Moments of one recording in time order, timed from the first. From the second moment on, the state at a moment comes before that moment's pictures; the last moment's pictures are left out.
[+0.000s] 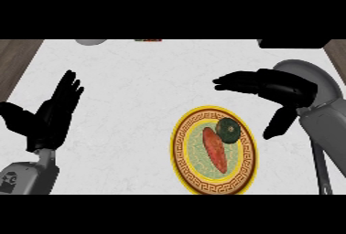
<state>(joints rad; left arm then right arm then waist) -0.18 0.35 -0.11 -1.57 0.30 0.25 0.19 -0.67 -0.62 0.43 -1.29 0.40 0.46 -0.53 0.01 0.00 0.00</state>
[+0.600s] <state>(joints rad) -0.16 0.34 -0.07 -1.57 0.29 0.22 0.18 -0.63 -0.66 0.59 -1.46 0.65 0.61 -0.43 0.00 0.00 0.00</state>
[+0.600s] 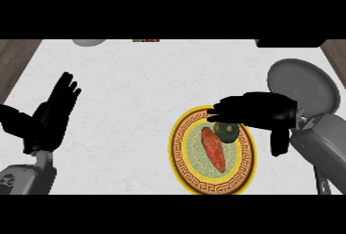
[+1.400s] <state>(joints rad) -0.15 0.29 -0.03 -1.57 0.24 0.18 0.19 -0.47 -0.54 0.57 -1.73 0.90 0.67 -0.27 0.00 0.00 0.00</state>
